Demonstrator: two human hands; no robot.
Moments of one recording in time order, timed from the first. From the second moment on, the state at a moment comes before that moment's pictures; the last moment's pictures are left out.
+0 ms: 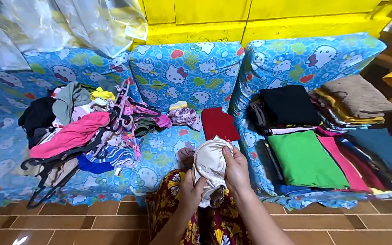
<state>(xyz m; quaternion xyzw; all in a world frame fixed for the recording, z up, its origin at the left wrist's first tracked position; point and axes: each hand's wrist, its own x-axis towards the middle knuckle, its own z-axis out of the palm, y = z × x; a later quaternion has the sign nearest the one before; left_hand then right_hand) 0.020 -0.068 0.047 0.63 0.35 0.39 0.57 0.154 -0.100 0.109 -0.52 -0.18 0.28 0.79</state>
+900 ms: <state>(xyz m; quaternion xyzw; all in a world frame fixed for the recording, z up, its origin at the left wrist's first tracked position) 0.020 -0.018 0.091 0.47 0.40 0.39 0.68 0.174 -0.110 0.092 -0.55 -0.40 0.46 0.58</state>
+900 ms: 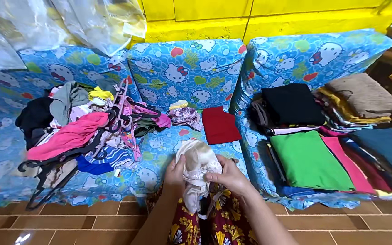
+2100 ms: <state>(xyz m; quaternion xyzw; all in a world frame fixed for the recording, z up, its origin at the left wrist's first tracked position) 0.015 -0.073 0.053 0.20 0.19 0.47 0.84 0.112 -0.106 0.079 -0.44 -0.07 0.46 0.77</state>
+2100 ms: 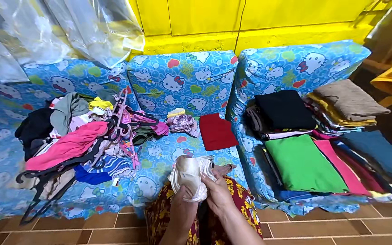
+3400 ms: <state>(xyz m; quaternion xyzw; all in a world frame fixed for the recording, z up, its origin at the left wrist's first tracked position) 0.104 0.139 0.112 0.32 0.36 0.47 0.74 0.161 -0.048 -0.028 -0.62 -0.14 0.45 0.62</state>
